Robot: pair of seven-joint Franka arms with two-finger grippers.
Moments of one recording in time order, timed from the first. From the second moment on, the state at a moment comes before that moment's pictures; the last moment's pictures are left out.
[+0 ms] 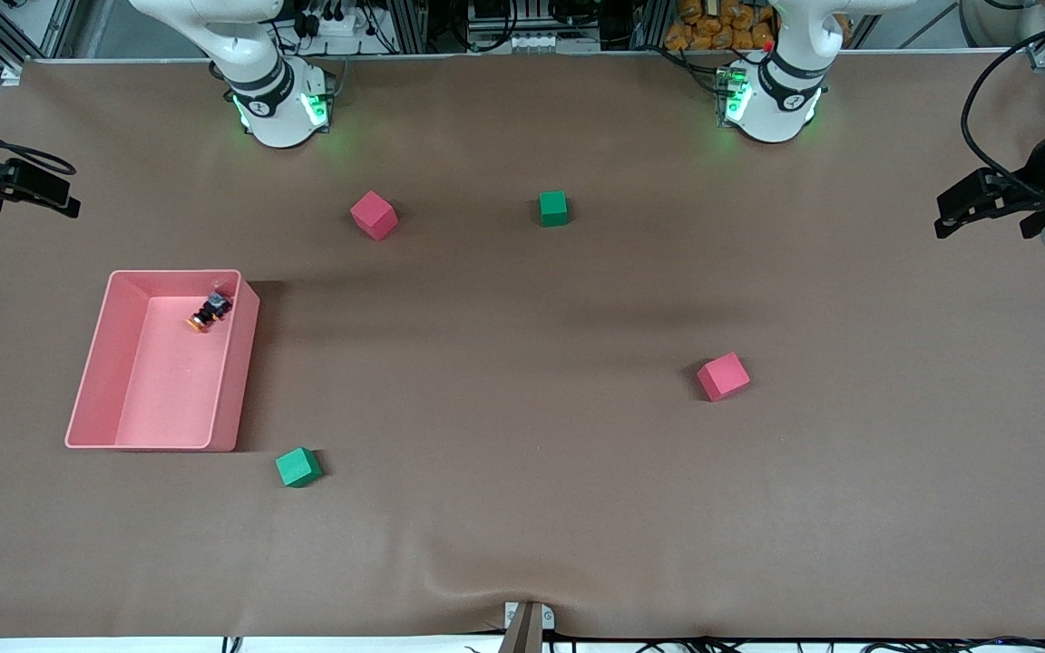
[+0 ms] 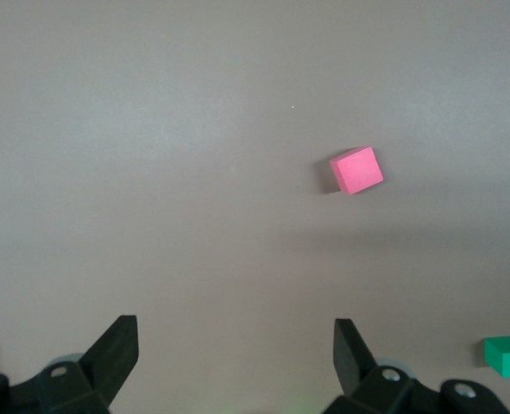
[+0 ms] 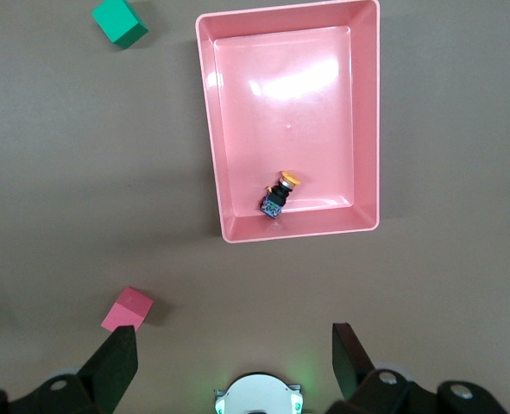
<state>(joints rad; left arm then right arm) -0.07 -0.02 0.01 -1.57 0.02 1.54 -0.04 -0.06 -0.04 -0.02 -1.60 0.00 1.40 0.02</state>
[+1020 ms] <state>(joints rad) -0.07 -0.02 0.02 -1.57 0.00 1.54 -0.04 -0.09 -0.01 -0.02 -1.71 0.00 1.50 0.01</state>
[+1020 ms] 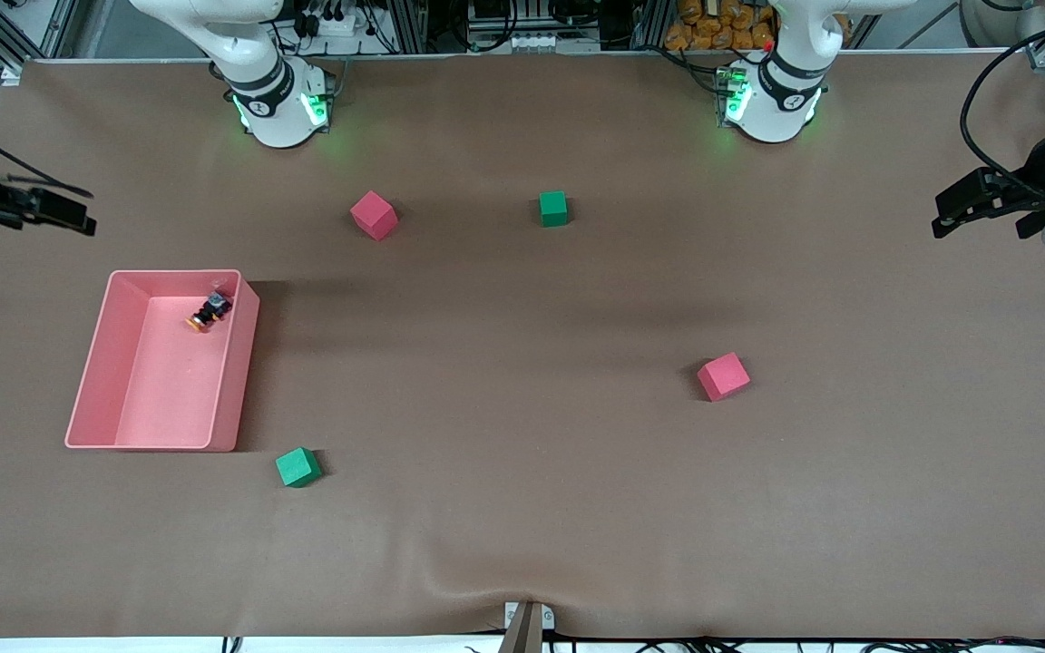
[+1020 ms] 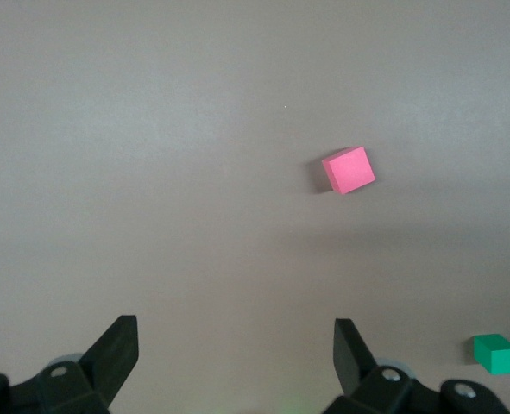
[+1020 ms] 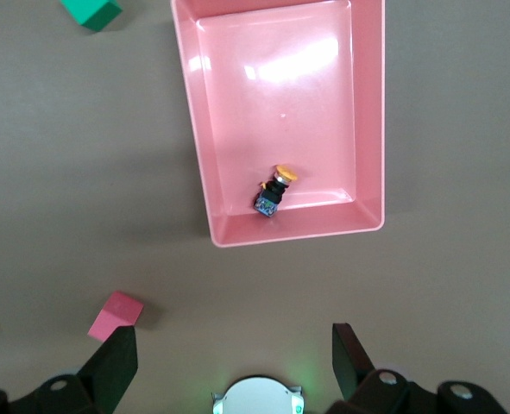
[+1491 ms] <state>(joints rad) -0.07 -0.02 0.02 -1.57 0.00 1.54 -0.04 -0.17 0.02 -0.03 -2.00 0.00 1.80 0.01</state>
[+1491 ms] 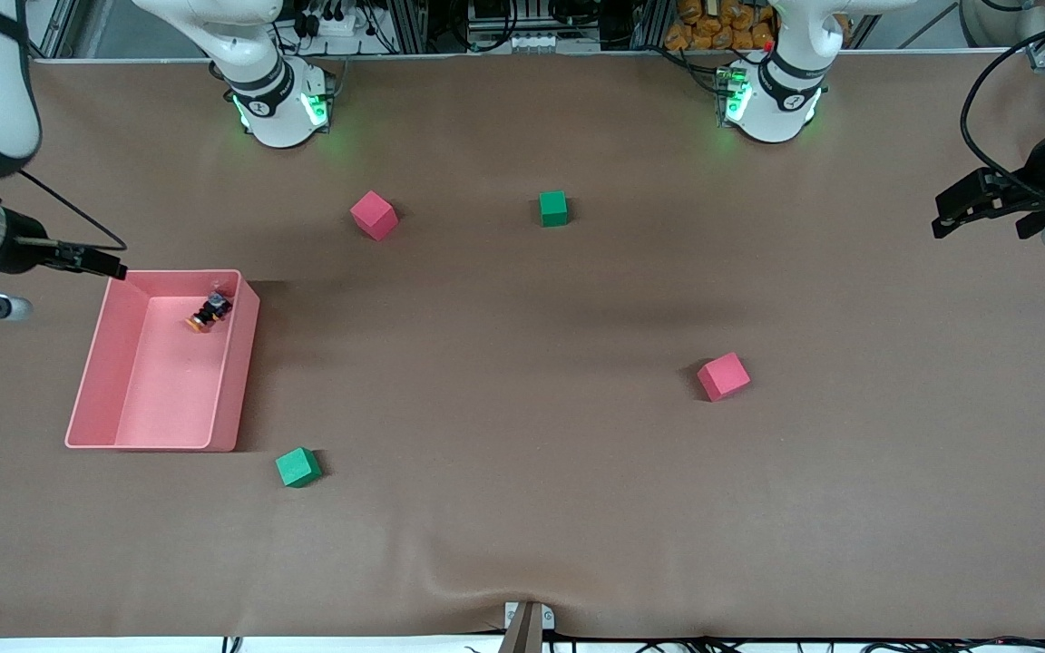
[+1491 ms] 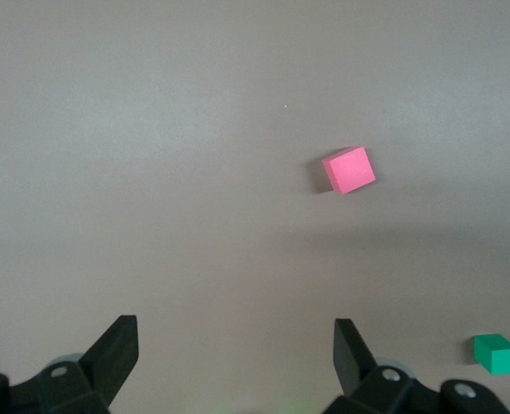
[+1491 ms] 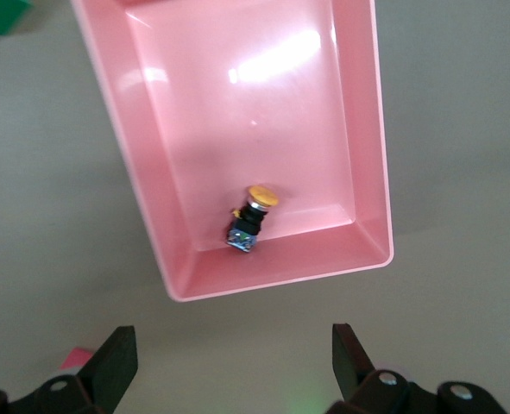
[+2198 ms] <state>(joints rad) -0.07 -0.02 0.02 -1.57 0.00 1.54 -0.04 -0.20 0.19 -0.02 -2.16 0.00 2.07 0.03</state>
